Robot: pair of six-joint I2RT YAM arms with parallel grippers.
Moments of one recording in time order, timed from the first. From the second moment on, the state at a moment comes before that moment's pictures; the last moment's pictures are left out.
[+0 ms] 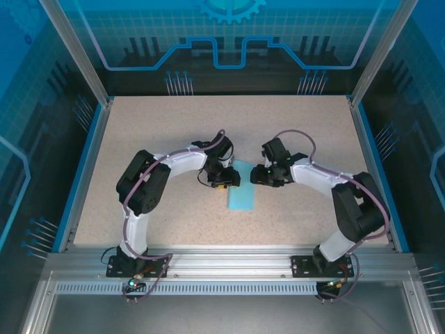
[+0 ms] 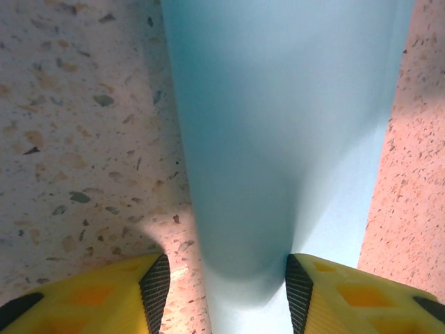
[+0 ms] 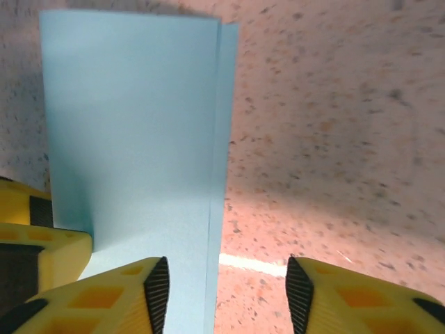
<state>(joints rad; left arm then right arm) -0.59 2.03 1.36 -0.65 0.40 -0.55 0.46 1.58 0.93 -0.48 -0.13 0.56</state>
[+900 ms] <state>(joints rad) -0.61 2.07 1.45 -0.74 0.34 -0.53 0.39 1.38 0.76 -0.45 -0.06 0.65</state>
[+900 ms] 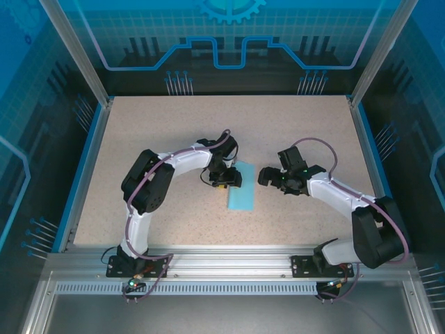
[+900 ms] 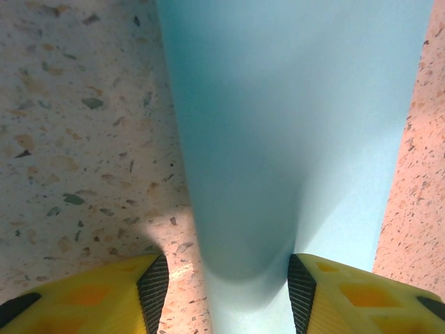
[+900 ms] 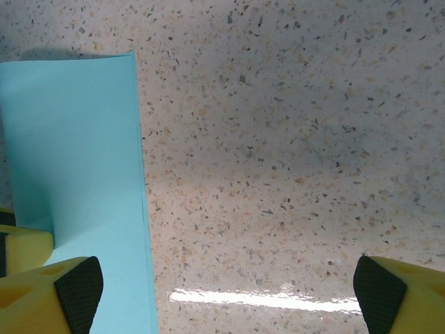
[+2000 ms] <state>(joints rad) -0.62 2.10 1.49 -0.79 0.33 -0.54 0.39 1.40 0.76 -0.42 -0.11 0.65</state>
